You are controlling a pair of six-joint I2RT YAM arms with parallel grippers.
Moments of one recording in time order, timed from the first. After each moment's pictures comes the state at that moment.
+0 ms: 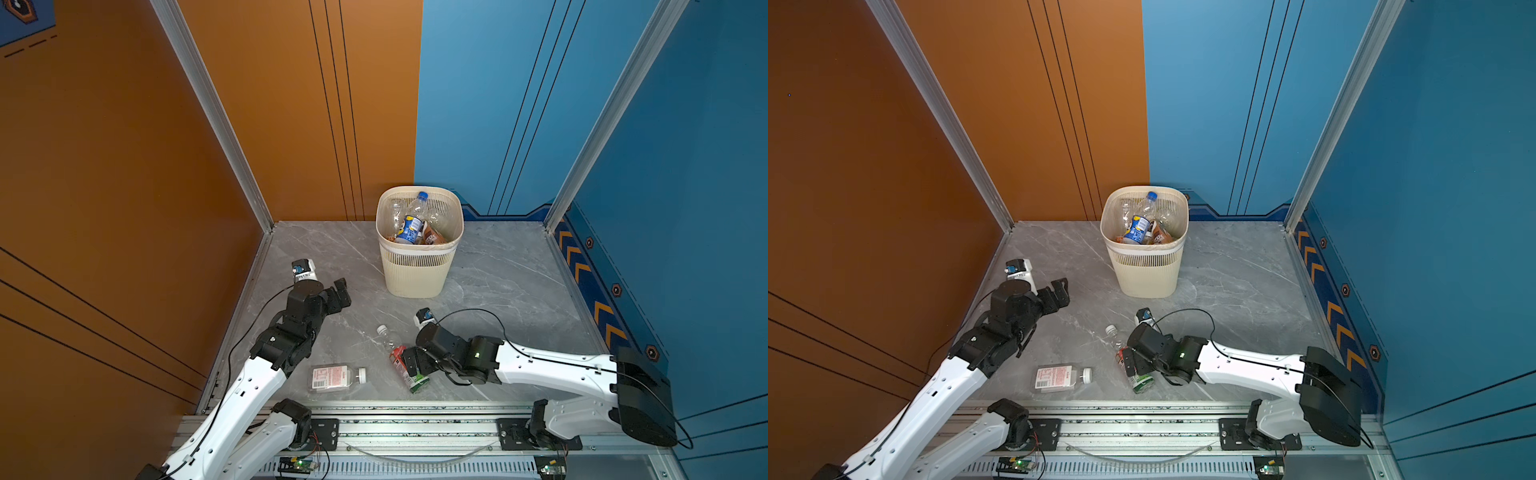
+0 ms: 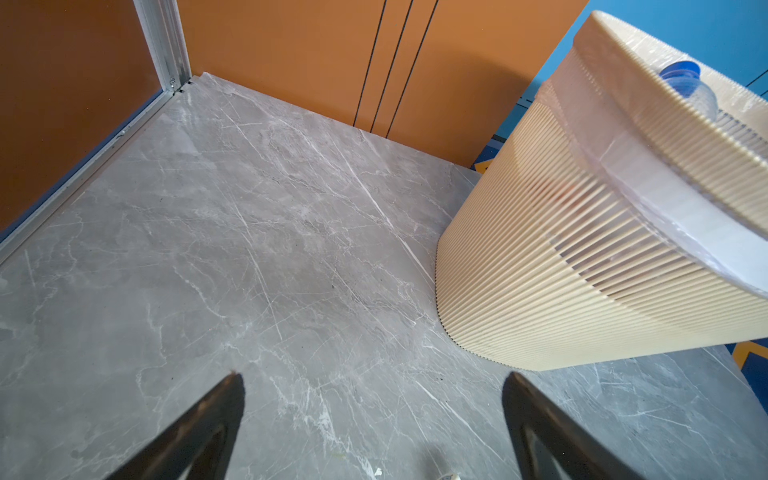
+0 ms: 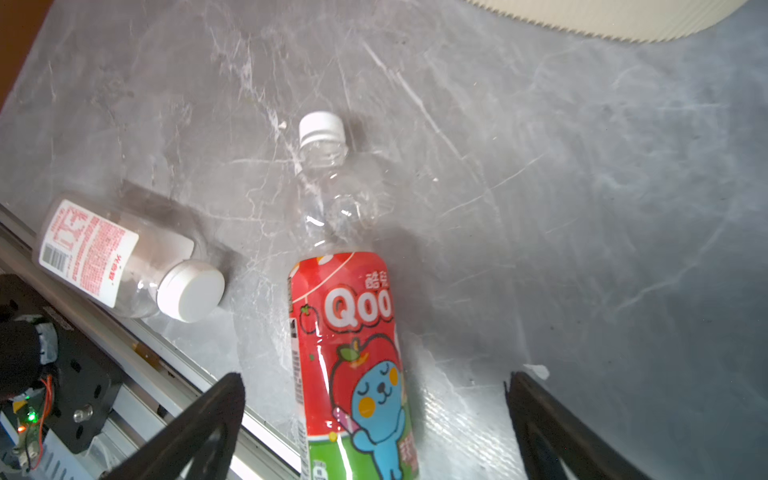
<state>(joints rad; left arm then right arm) -0.38 0.83 0.75 -0.40 -0.31 -0.52 1.15 1.39 0.86 -0.42 0.20 0.71</state>
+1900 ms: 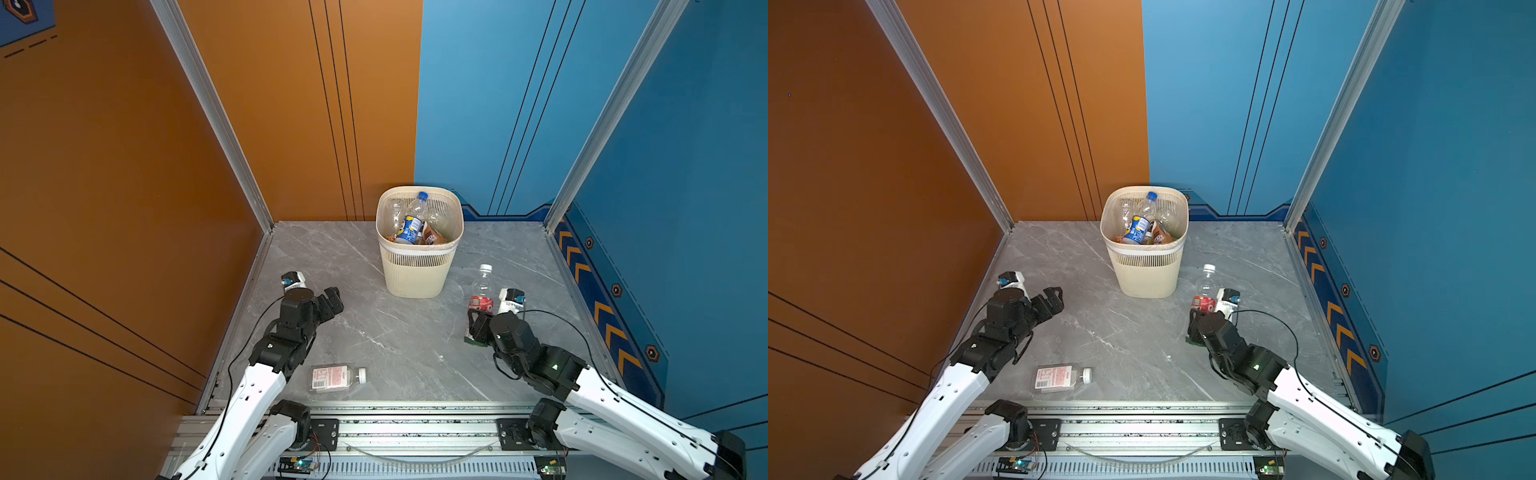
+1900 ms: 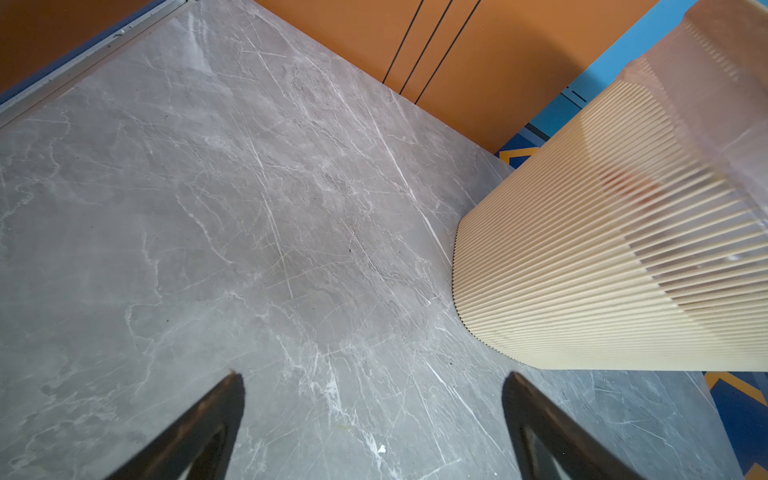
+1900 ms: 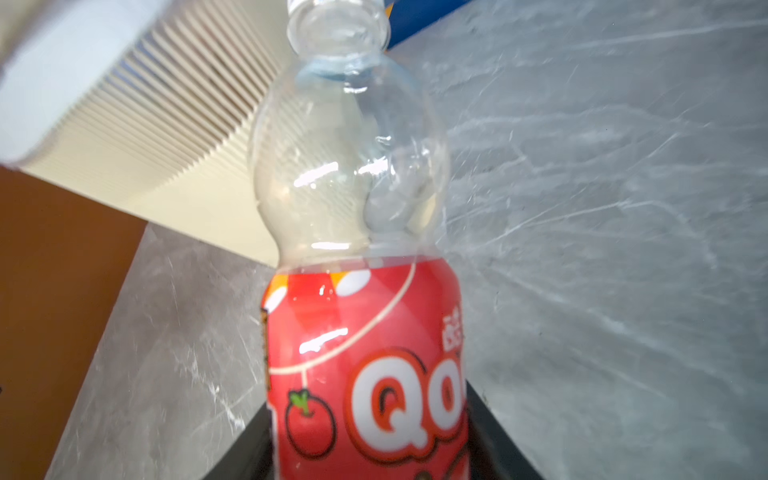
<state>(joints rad) -0.24 0.80 0.63 -0.37 -0.16 -0.63 0.78 0.76 0.61 -0.43 0.50 0.87</state>
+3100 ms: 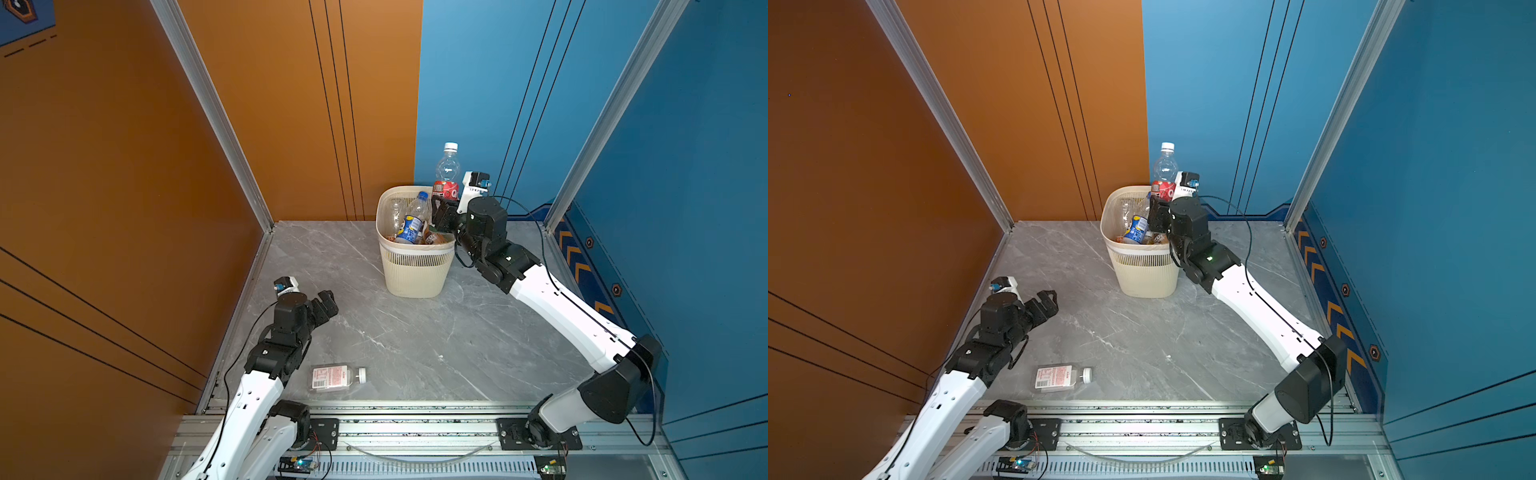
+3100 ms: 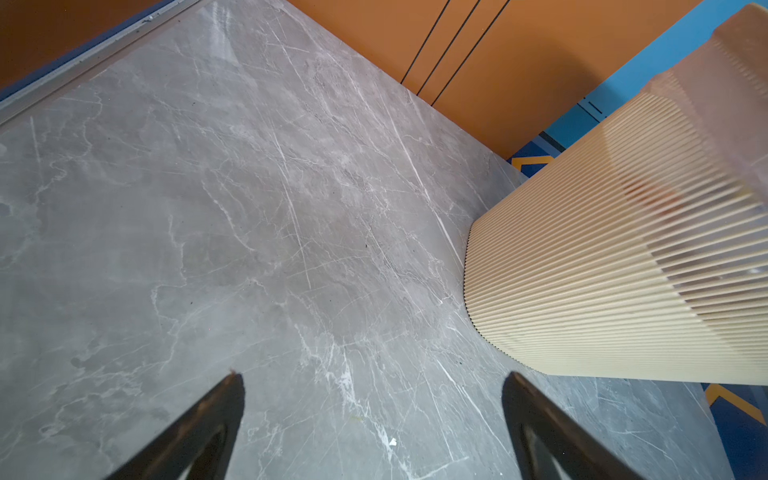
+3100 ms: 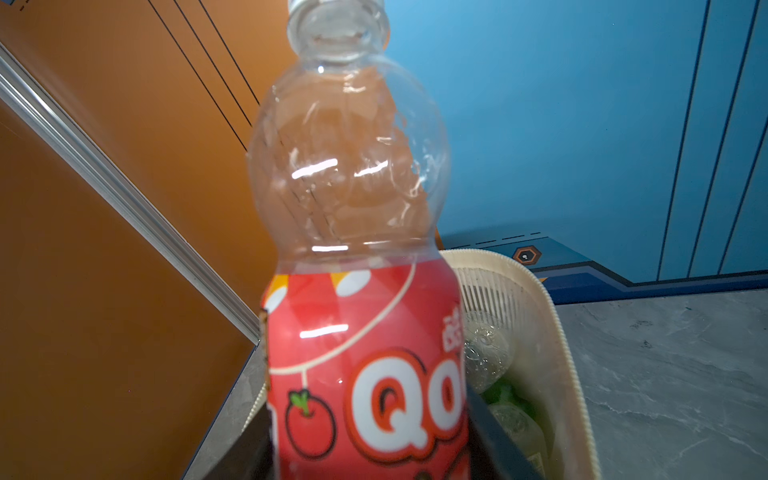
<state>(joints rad) -0.18 0.74 0.60 -0.40 -0.13 -0.65 0.61 1.55 1.58 -0.14 0.32 0.45</state>
